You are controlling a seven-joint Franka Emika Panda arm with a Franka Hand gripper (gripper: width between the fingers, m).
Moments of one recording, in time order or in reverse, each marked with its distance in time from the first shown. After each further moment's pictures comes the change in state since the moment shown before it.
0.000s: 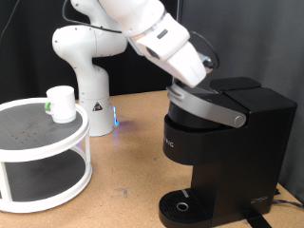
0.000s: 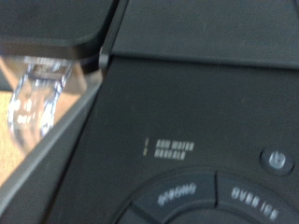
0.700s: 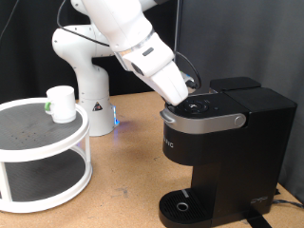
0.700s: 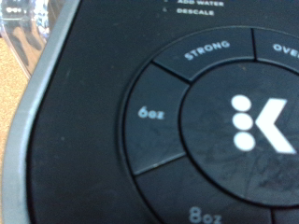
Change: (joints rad) arm -0.018 -0.001 -0.004 -0.083 -0.065 0.115 -0.030
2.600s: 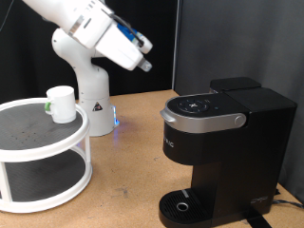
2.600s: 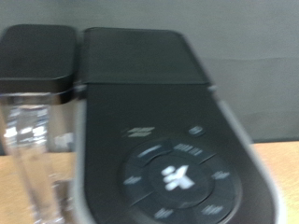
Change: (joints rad) arm -0.066 -0.175 -0.143 -0.092 0.292 -0.105 -0.079
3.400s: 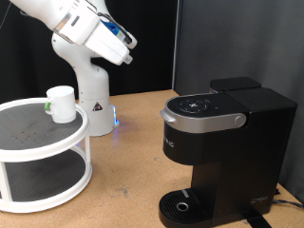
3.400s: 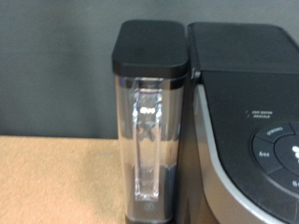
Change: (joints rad) arm -0.037 -0.042 -0.058 0.001 -0.163 -0.226 -0.057
